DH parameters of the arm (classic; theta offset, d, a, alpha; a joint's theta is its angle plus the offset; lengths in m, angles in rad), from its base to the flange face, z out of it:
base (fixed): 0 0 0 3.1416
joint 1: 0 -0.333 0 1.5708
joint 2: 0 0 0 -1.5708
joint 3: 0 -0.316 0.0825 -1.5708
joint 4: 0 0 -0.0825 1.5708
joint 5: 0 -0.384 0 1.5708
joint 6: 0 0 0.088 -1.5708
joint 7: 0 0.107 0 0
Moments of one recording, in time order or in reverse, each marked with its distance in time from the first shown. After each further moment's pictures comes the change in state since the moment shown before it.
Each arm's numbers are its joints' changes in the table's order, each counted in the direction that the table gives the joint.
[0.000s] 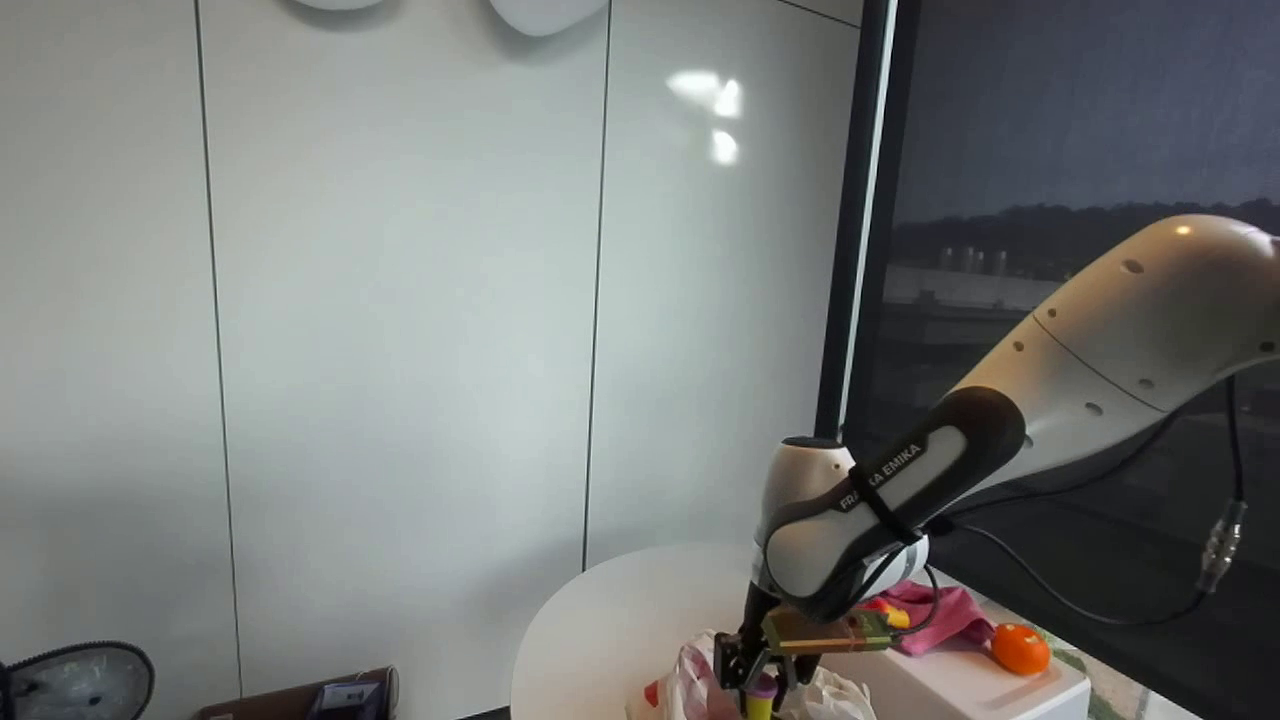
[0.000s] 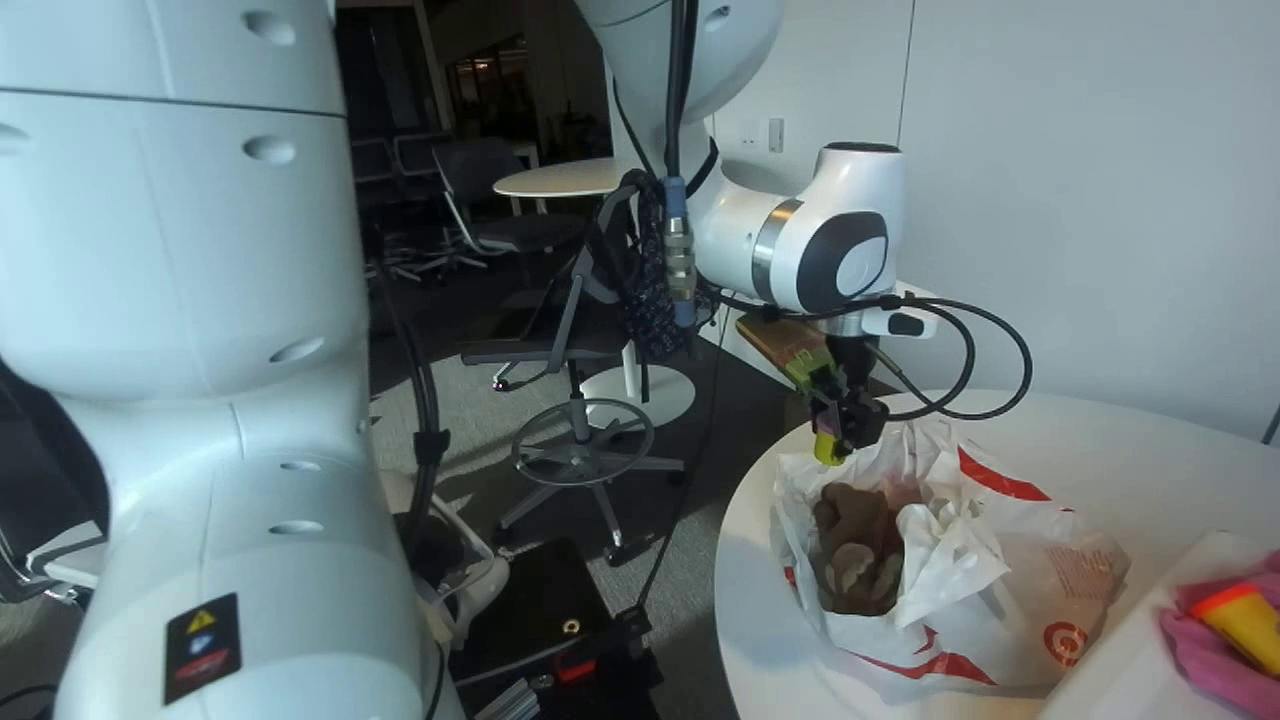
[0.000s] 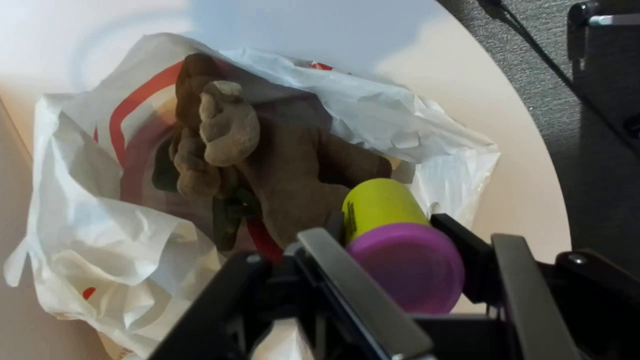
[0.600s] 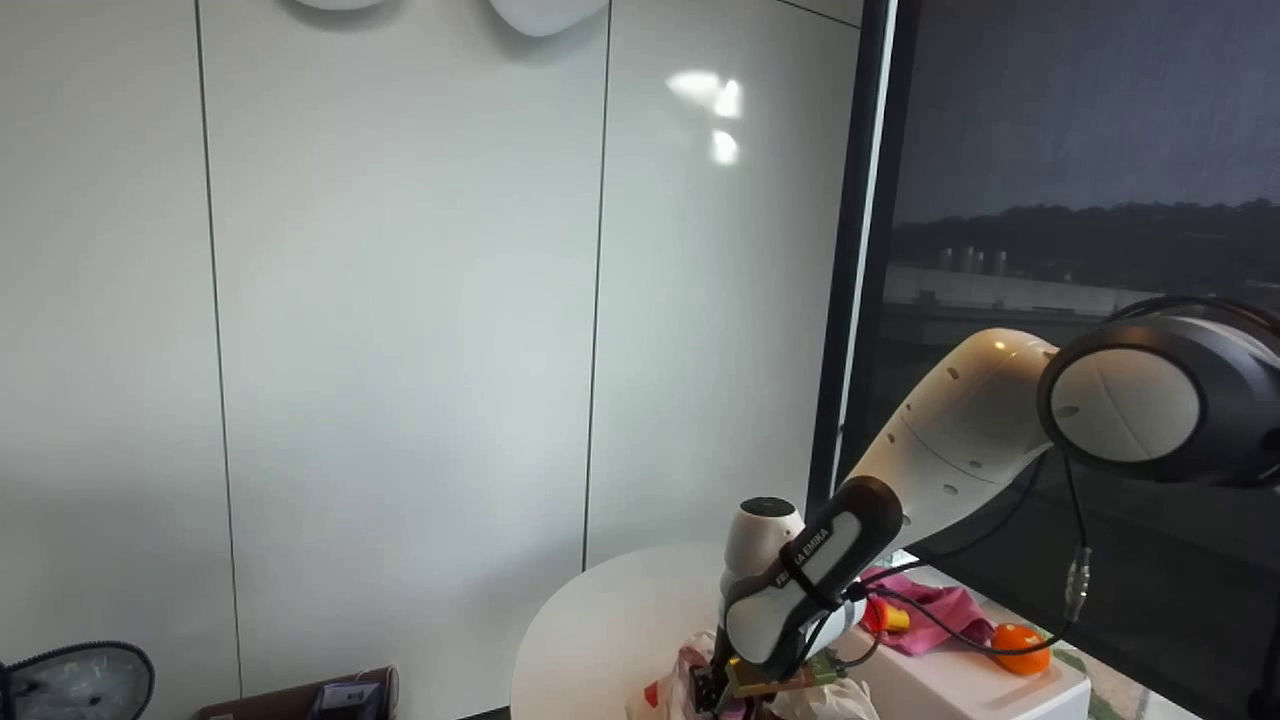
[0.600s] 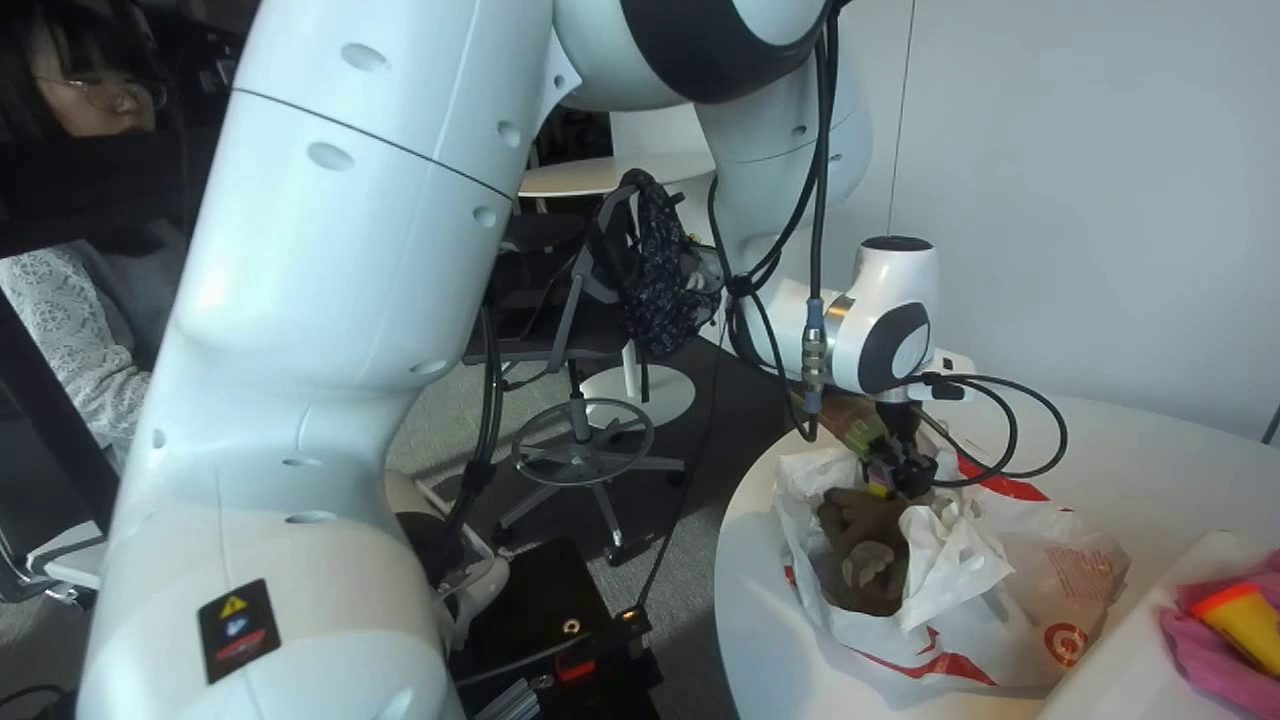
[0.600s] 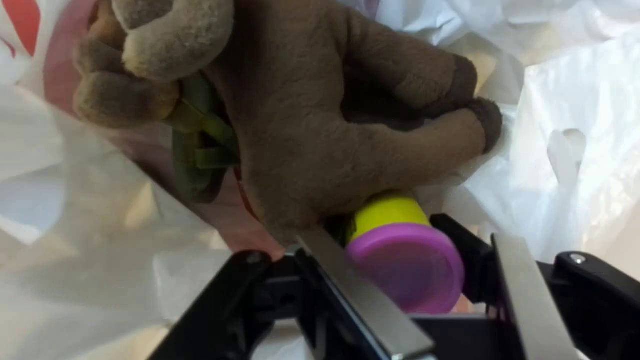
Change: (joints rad) arm -0.094 0.378 0.149 0.261 0.111 -0.157 0.024
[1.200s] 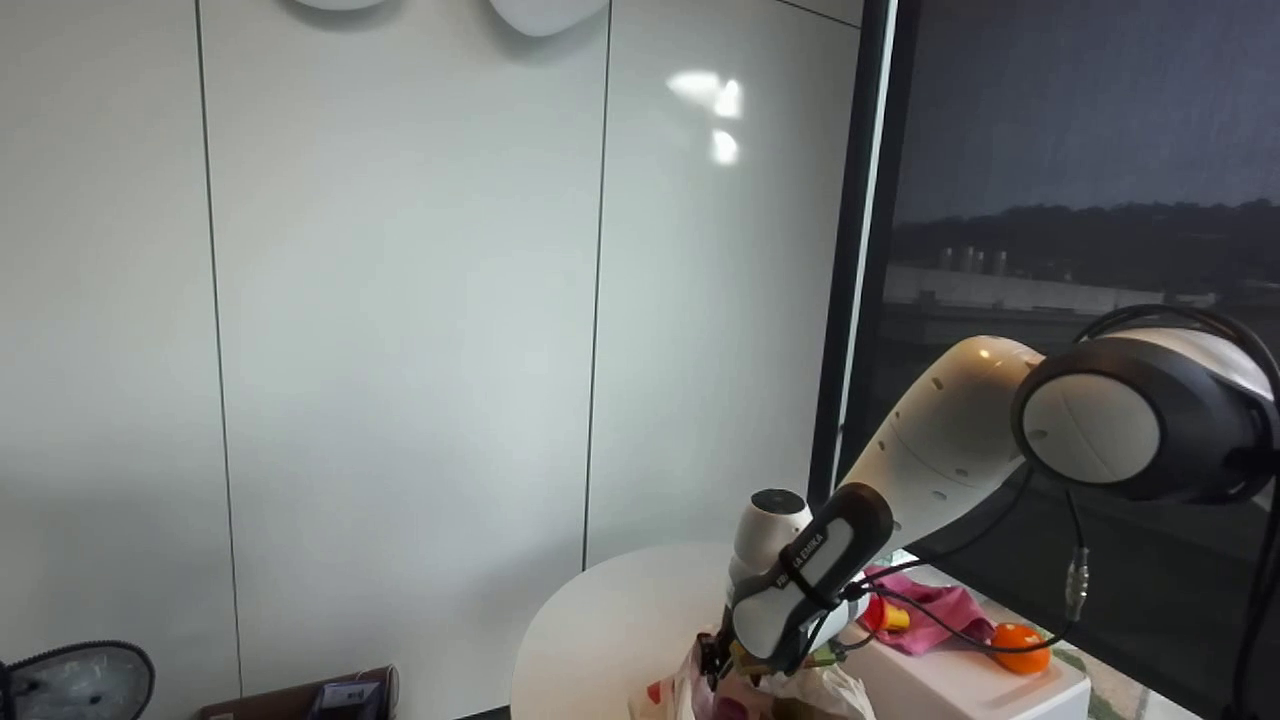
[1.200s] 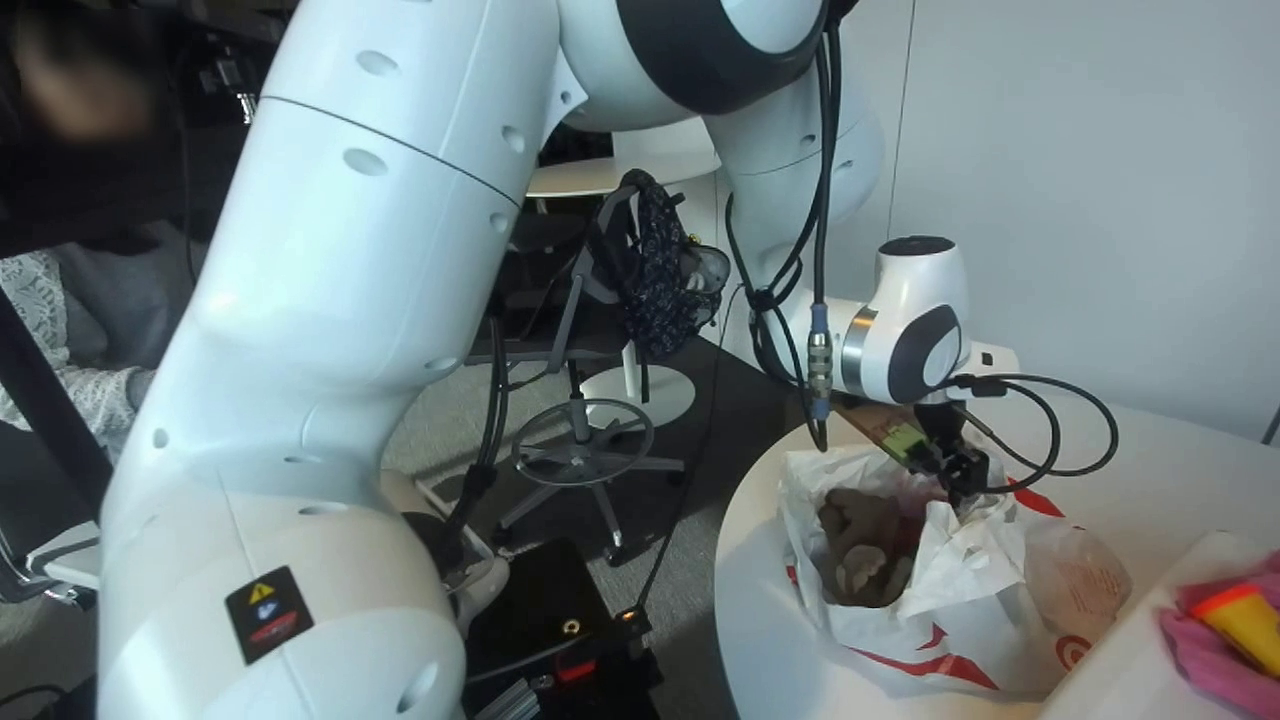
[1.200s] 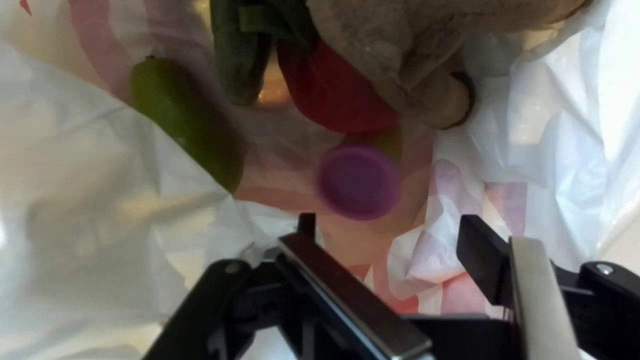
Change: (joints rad) arm -0.082 0.037 0.145 0.045 0.002 -0.112 0.026
